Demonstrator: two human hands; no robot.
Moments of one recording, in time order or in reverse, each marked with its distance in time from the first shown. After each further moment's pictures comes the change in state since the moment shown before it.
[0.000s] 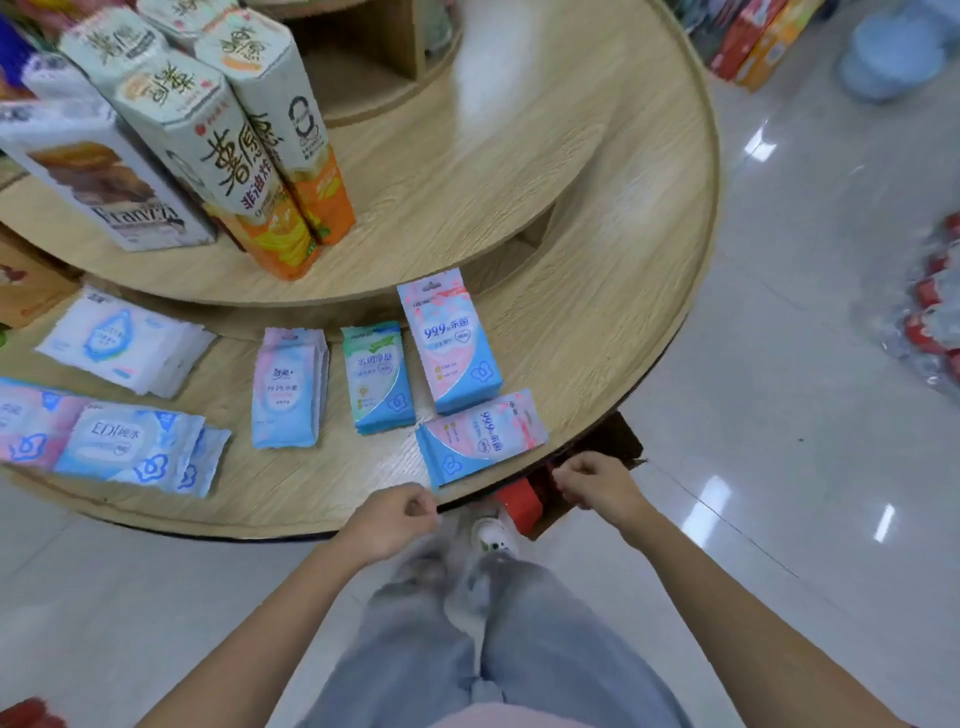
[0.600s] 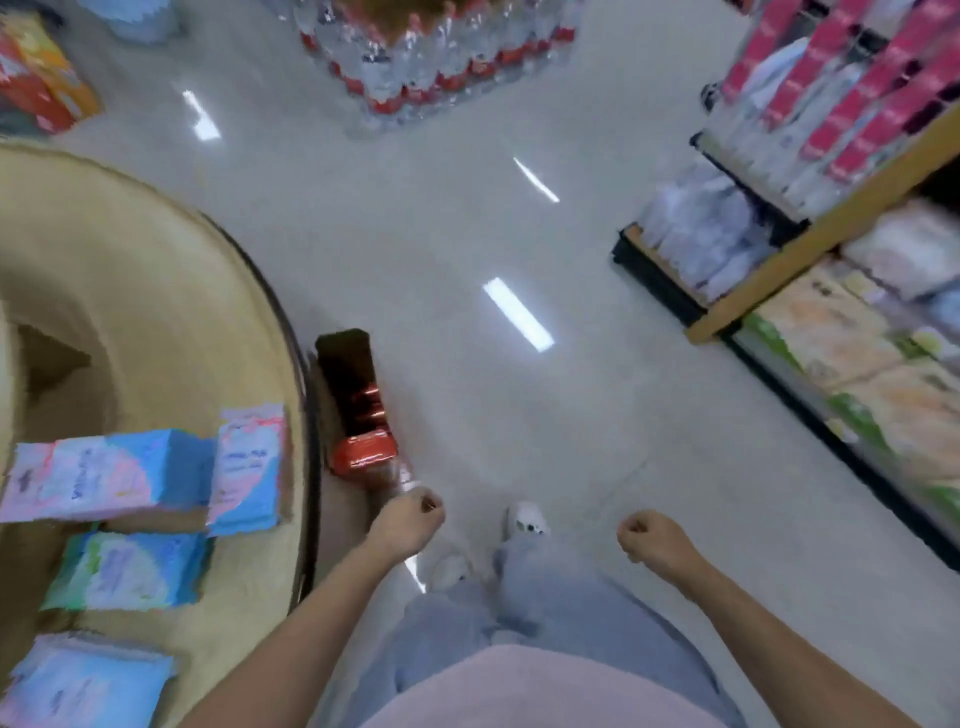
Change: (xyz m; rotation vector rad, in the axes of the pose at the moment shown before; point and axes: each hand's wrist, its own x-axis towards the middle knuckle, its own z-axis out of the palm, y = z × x) left_hand -0.066 0.007 0.115 1.048 -0.602 0.559; right_hand -0.287 0.260 0.250 0.726 0.681 0.664
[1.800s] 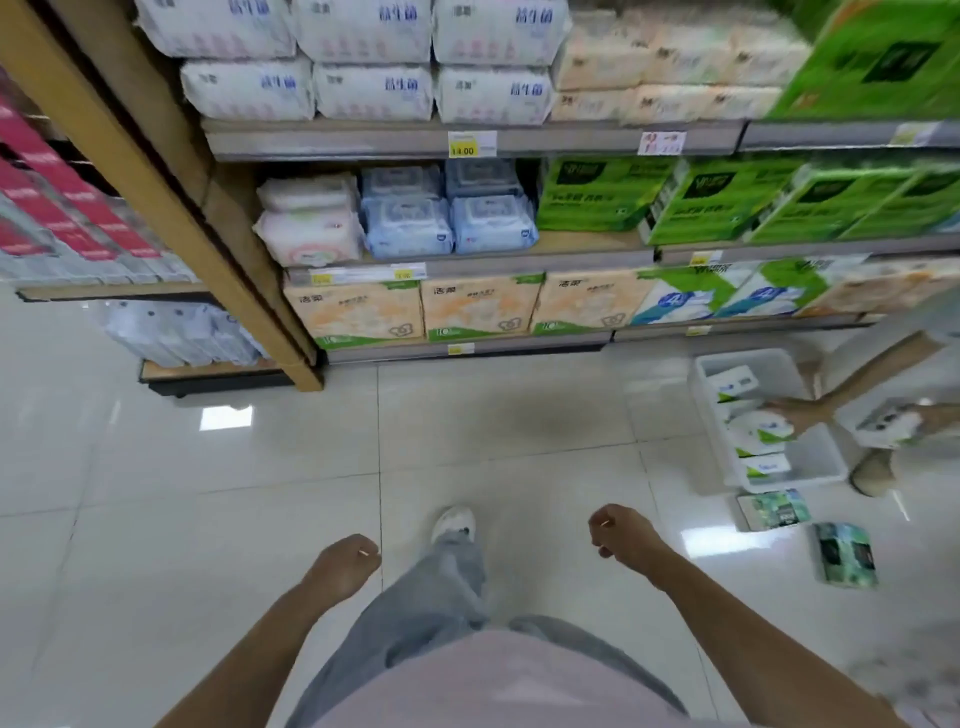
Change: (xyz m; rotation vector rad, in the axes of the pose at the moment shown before) left_hand 0.131 0.456 0.381 0.753 -0.541 0.294; right_hand 0.005 0.438 -0.278 0.809 0.383 0.490
